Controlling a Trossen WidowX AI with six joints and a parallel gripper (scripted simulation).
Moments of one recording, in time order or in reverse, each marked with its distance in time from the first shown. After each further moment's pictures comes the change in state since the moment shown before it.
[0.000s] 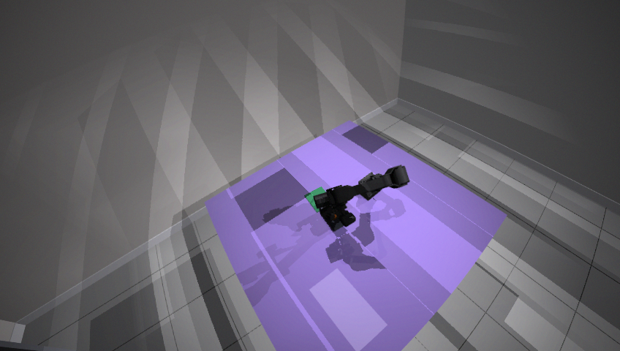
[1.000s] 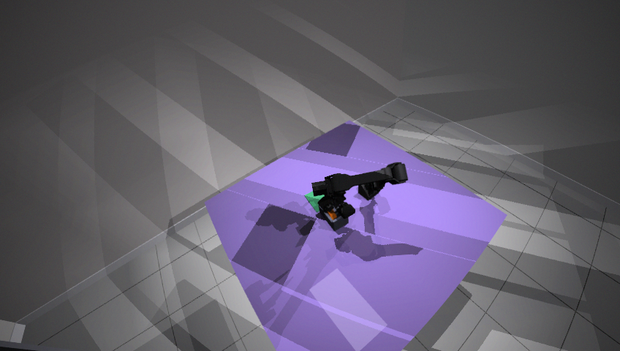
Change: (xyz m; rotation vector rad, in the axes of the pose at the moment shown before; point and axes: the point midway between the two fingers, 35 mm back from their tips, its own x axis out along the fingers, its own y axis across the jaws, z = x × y) arm -0.055 -0.009 -0.001 0.004 -0.025 -0.001
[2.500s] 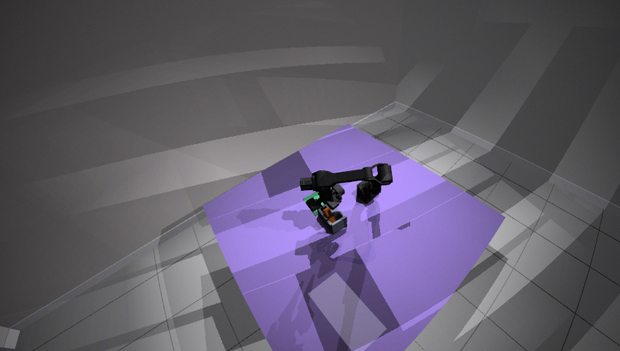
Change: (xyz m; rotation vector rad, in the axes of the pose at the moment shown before) arm 0.020 -0.075 0.011 -1.582 0.014 0.004
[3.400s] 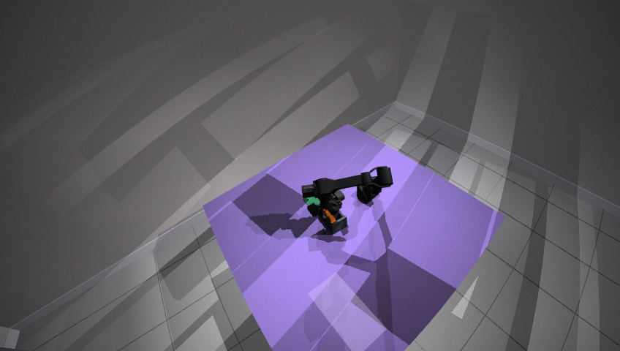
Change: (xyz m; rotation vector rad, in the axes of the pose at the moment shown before) arm 0.042 -0.001 0.000 -0.003 0.000 -0.004
